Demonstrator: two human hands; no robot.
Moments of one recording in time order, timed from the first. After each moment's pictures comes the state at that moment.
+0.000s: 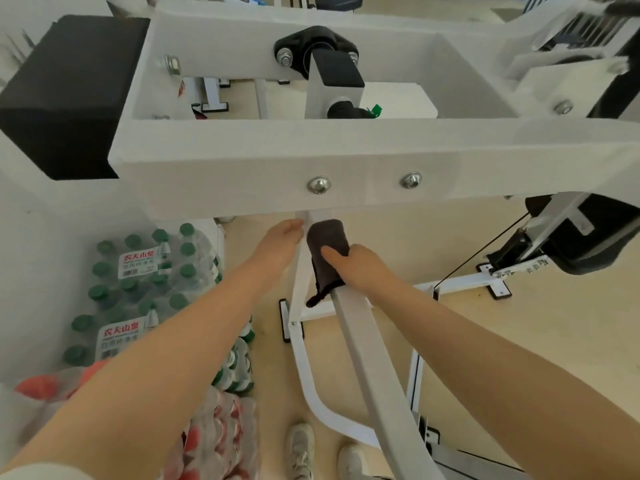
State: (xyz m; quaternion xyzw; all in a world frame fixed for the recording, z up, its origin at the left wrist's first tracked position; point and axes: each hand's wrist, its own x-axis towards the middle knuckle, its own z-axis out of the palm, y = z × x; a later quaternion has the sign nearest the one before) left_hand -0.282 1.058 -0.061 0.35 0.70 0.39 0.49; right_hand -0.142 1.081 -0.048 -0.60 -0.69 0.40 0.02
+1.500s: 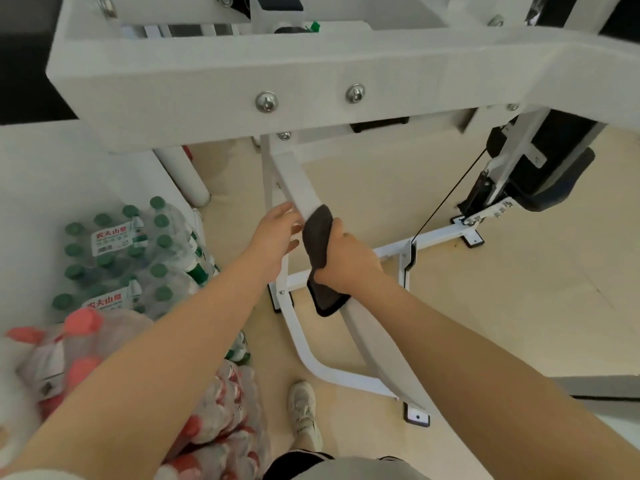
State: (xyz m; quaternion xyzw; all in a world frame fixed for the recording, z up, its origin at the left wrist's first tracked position) left_hand -0.222 1.000 -0.079 0.25 0.64 0.46 0.56; right_hand -0.096 0.994 -0.070 -0.59 -0.76 0.27 -0.04
